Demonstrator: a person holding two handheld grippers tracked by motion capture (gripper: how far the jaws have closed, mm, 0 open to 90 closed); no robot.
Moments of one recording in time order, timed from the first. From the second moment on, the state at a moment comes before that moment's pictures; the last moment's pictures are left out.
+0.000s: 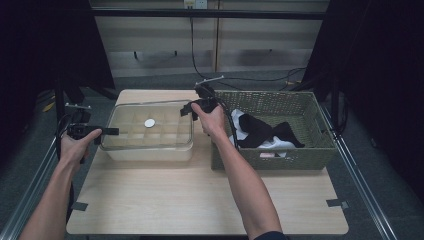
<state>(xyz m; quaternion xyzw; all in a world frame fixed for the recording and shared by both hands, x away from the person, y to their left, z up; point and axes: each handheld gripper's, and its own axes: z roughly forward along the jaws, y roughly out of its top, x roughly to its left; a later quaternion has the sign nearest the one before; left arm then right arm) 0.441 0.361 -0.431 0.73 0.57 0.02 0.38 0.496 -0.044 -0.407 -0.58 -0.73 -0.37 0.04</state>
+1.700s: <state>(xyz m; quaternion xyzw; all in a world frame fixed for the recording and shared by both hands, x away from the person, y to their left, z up) 0.436 0.377 -0.425 0.70 0.58 0.03 0.42 0.487 -0.066 -0.407 -0.54 -0.71 -0.45 0.07</state>
